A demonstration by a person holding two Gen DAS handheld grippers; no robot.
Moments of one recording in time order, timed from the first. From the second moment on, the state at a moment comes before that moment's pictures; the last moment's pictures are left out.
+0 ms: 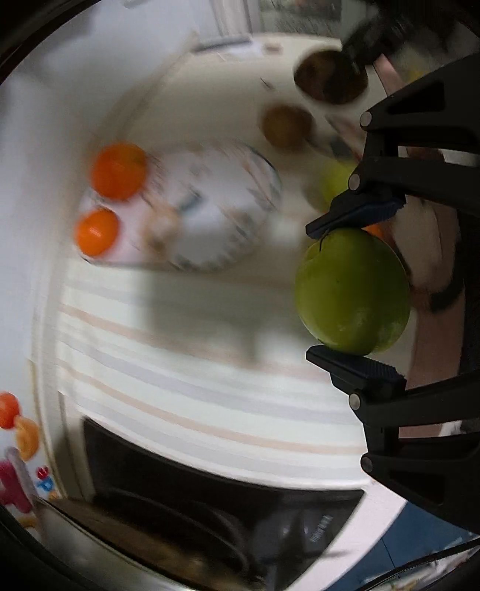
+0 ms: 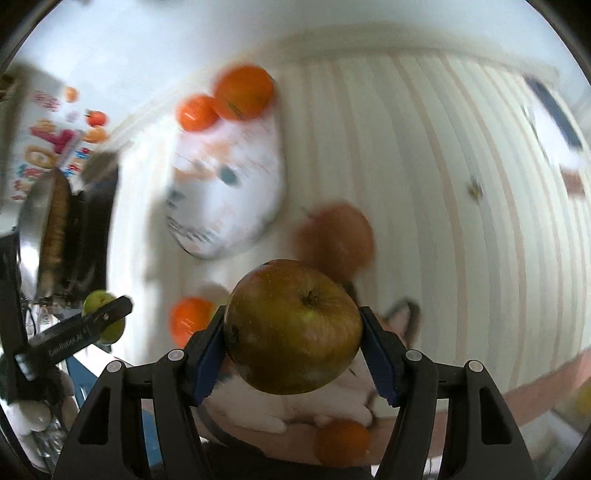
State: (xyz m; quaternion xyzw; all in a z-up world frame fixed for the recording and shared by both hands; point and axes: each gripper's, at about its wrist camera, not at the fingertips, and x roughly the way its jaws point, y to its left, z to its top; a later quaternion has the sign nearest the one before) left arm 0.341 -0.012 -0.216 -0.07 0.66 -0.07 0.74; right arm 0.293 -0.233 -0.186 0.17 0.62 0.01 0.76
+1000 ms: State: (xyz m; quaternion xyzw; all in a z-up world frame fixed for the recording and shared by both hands) left arm 0.519 -0.066 -0.290 -0.04 0.73 -0.09 0.68; right arm 0.470 -0.194 -0.278 0.09 0.62 0.03 0.78
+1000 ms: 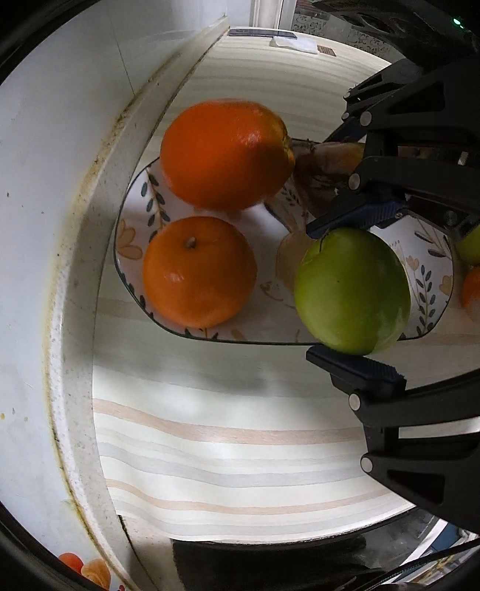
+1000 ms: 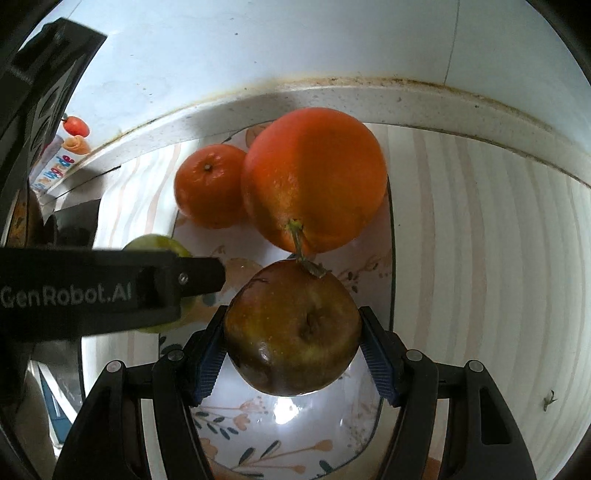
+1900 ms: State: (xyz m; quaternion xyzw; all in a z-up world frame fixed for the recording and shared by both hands) left arm 0.460 -0.037 -0.226 0.00 0.64 -0.06 0.77; right arm 0.423 -0.220 -0.217 0.09 0.60 -0.03 0.79
